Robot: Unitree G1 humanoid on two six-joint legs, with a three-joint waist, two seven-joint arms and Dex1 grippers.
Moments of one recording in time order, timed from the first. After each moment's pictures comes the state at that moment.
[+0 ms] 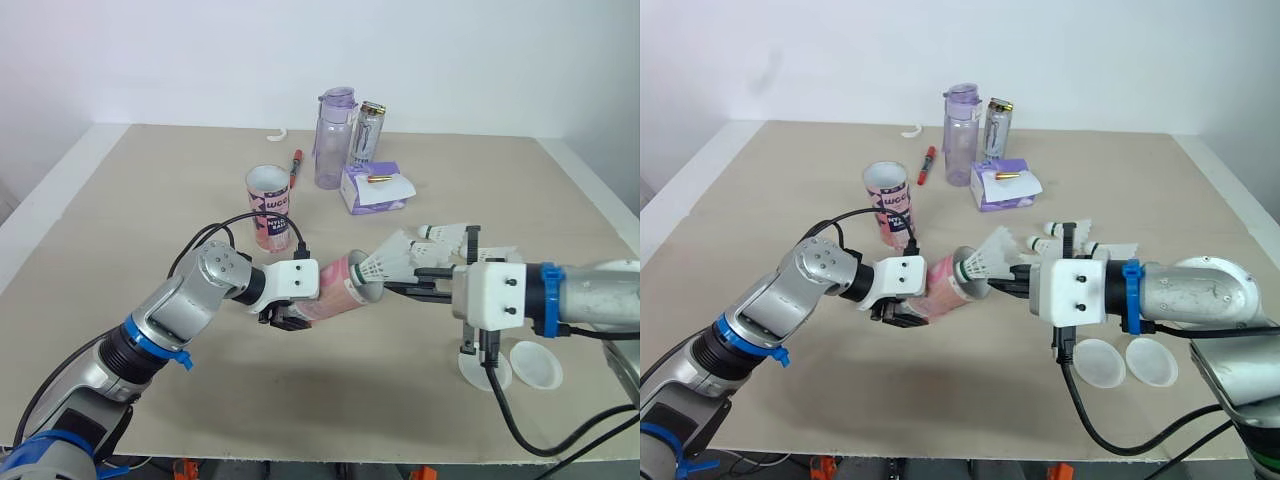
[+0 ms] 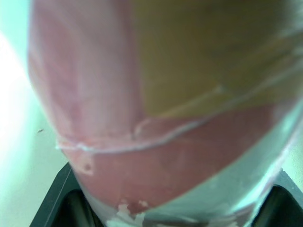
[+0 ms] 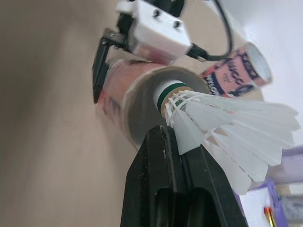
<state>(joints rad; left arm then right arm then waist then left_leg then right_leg) -0.70 0.60 -0.52 -0.23 0.06 0.68 -1.18 -0.32 -1.05 -0.04 -0.63 0.32 0.19 1.03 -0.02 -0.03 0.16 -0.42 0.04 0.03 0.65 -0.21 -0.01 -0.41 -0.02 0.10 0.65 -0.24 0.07</state>
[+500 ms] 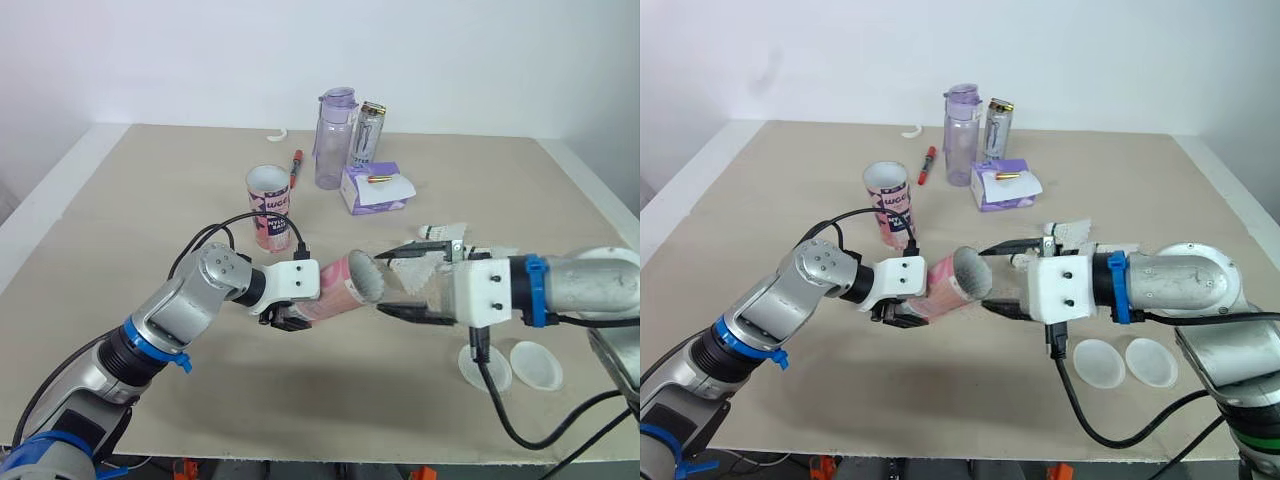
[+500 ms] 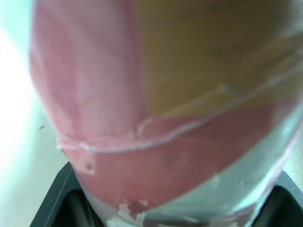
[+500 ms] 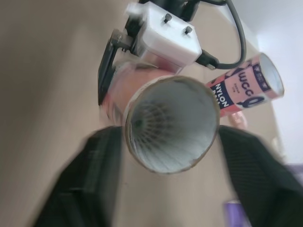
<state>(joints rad) -0.70 0.61 -0.52 -0.25 0.05 0.70 -1.16 -0.29 -0.98 -0.09 -0.61 0.43 0.27 1.04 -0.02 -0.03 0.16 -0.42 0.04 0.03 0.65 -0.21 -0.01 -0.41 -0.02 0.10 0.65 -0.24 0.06</state>
